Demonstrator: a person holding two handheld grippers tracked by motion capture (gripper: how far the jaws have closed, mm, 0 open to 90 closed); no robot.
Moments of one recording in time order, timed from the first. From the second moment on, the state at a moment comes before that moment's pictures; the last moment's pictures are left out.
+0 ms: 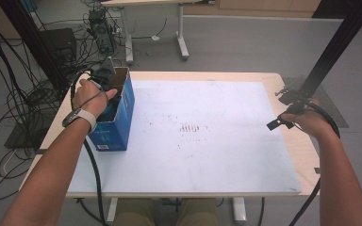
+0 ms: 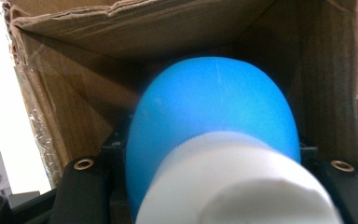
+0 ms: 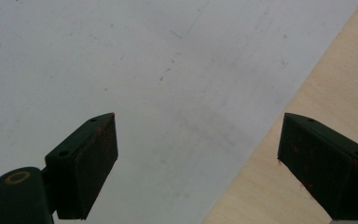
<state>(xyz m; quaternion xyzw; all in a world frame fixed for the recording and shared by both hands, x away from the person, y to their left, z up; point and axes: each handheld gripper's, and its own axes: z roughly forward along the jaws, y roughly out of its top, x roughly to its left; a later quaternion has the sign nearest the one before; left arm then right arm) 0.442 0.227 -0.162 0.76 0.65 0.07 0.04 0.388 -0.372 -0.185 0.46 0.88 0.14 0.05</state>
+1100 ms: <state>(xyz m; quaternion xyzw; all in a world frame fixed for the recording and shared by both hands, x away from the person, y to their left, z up) 0.439 0.229 -0.162 0.76 0.65 0.07 0.04 0.385 -0.374 -0.184 0.46 0.88 0.14 0.05</state>
